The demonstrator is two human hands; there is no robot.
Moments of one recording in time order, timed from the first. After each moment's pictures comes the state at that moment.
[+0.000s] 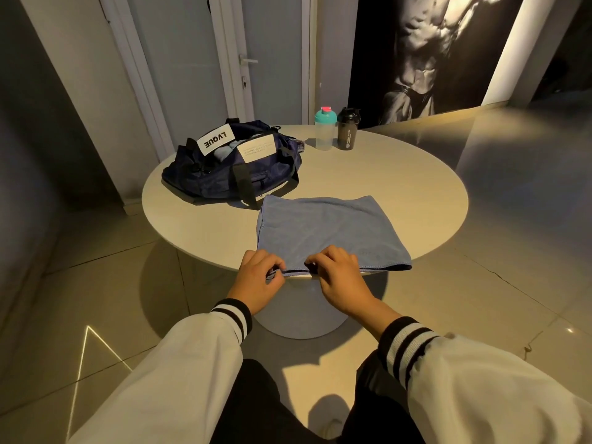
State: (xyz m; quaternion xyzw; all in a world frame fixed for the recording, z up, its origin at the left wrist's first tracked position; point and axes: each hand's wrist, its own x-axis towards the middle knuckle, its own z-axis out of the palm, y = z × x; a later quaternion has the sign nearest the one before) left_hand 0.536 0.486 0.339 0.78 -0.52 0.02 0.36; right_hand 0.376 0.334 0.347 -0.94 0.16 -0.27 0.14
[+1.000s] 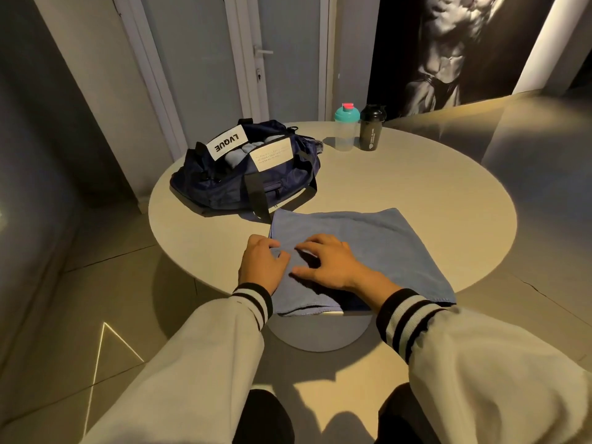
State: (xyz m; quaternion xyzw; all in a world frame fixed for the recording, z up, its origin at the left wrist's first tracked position) left_hand 0.602 0.419 0.367 0.87 -0.27 -0.04 0.41; right_hand 0.486 0.285 0.385 -0.97 0.16 -0.05 0.16
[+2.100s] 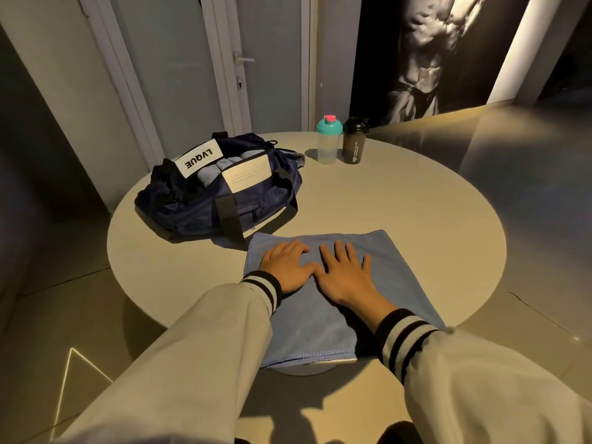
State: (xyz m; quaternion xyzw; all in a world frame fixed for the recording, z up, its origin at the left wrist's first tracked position) left_hand 0.623 0.310 0.383 0.86 -0.48 -0.15 0.13; right_hand 0.491 0.219 0.365 -0.92 0.35 -0.01 0.16
